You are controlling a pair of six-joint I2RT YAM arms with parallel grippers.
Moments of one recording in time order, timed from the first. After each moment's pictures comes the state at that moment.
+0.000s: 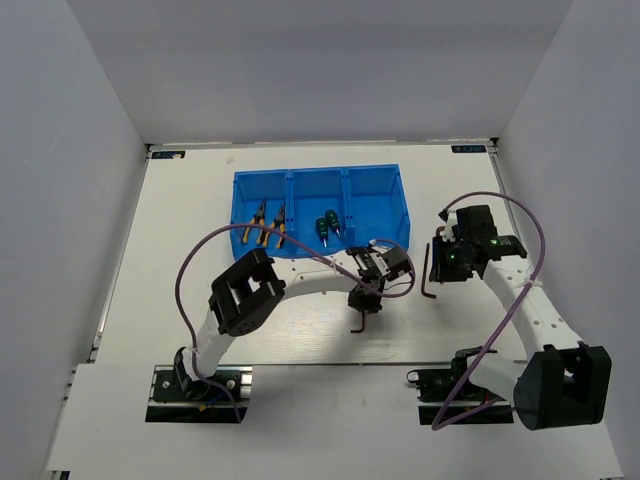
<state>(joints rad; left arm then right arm) -1.14 2.11 1.59 -0.76 -0.17 -0.80 0.15 1.12 0.85 -0.84 -0.15 0.06</state>
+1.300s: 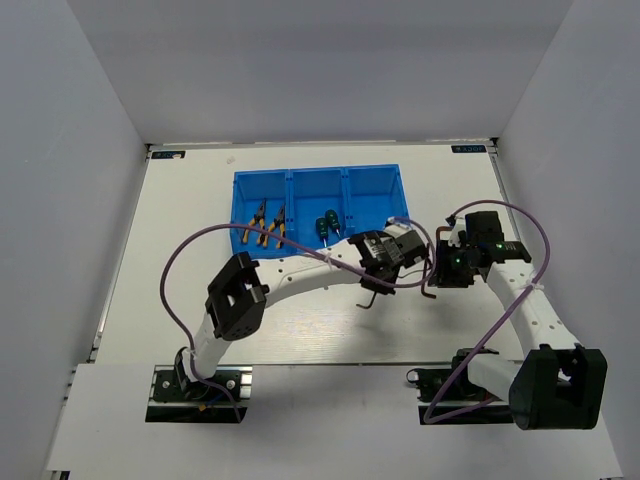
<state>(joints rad) -1.18 2.08 1.82 -0.93 -0.31 -0.72 0.07 1.11 0.79 -0.82 -0.26 0.10</state>
